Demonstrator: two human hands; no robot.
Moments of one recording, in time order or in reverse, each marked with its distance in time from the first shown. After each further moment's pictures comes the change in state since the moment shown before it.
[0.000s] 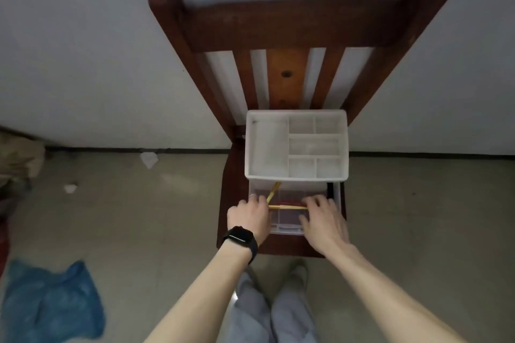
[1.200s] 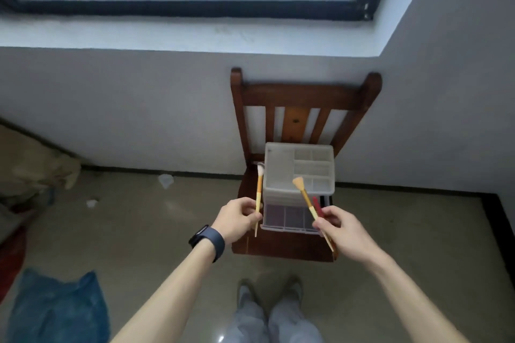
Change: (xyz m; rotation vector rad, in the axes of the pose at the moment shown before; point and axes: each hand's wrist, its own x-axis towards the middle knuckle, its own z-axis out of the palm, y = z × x) left_hand -0.141 -0.080 -0.125 -1.046 -0.026 -0.024; right_hand -0.148 -0.052 -0.160 0.786 -0.059 0.027
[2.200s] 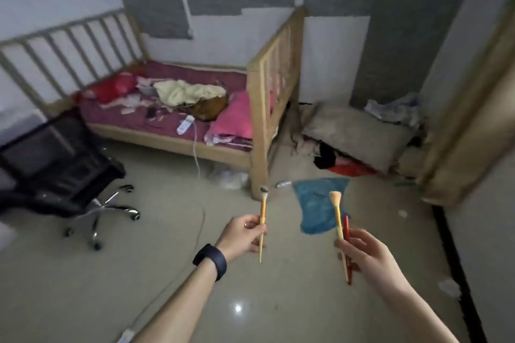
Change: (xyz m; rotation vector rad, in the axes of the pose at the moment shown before) left_hand -0.590 -0.202 0.121 -1.183 1.557 -0.423; right_hand -0.311 -0.129 0.336 -0.512 -1.317 -0.619
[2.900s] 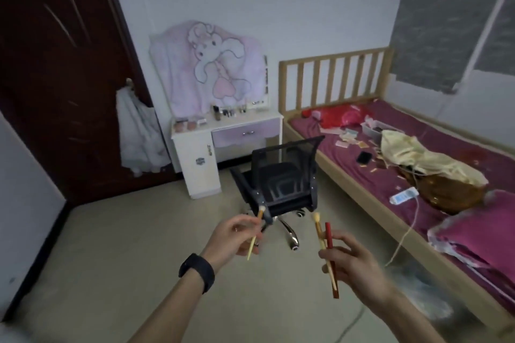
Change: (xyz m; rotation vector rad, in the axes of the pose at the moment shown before) left_hand -0.117 -0.049 -0.547 -0.301 0.888 0.074; right_hand 0.133 -0.222 0.619 -0.037 -1.047 -0.070
